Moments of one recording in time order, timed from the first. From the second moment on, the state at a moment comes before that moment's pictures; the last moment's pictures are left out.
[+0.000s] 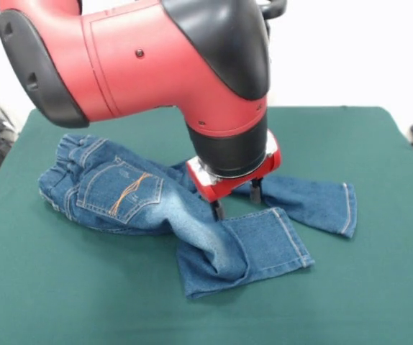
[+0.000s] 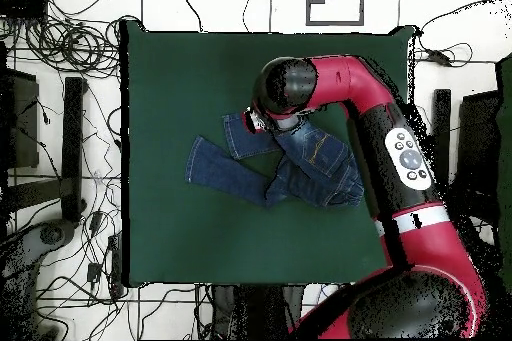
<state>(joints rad) -0.63 -0.31 0.87 1.20 -0.72 1.33 1.52</state>
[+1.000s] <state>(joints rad) -0.53 -0.38 0.71 1.24 -0.59 1.25 1.52</state>
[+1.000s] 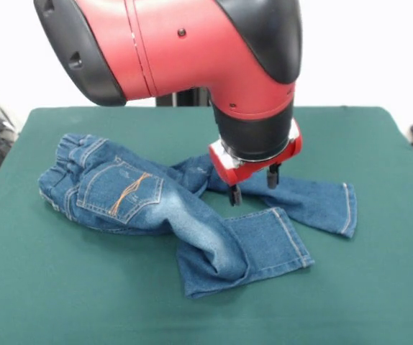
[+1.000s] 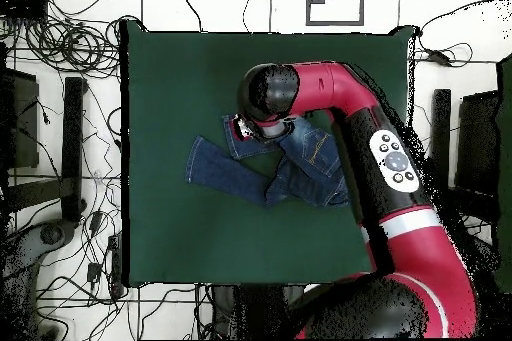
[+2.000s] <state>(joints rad) -0.47 -0.37 0.56 1.25 -0.56 1.04 1.52</state>
